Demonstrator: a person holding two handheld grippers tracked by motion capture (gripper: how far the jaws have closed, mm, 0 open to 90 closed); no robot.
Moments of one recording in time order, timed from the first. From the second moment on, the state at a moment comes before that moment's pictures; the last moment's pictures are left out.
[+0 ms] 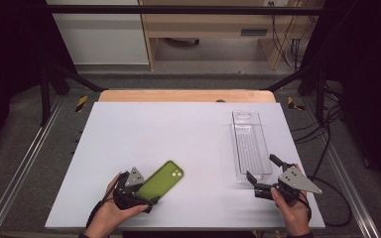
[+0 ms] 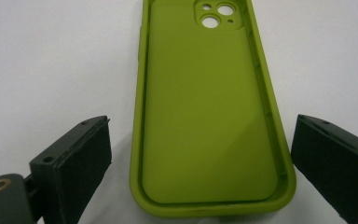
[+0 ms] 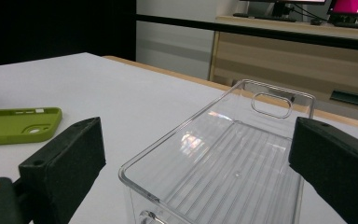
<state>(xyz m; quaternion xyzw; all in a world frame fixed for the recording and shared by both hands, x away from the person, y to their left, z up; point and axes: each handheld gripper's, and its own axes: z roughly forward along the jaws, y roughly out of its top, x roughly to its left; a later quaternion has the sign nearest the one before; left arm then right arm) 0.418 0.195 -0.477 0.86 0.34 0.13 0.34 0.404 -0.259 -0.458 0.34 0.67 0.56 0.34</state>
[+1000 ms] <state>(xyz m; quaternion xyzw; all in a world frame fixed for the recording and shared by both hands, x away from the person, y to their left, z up) 0.418 0.191 -0.482 0.87 0.34 0.12 0.33 0.404 -0.258 -0.458 0.34 0.68 0.55 0.34</state>
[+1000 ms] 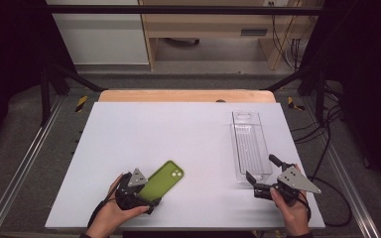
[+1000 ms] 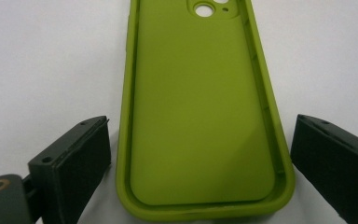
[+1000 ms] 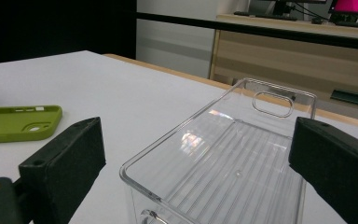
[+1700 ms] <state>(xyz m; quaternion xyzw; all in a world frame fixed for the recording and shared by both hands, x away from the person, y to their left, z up) 0.419 0.190 -0.482 0.87 0.34 0.13 0.33 0.405 -0.257 -0.459 0.34 0.68 0.55 0.35</state>
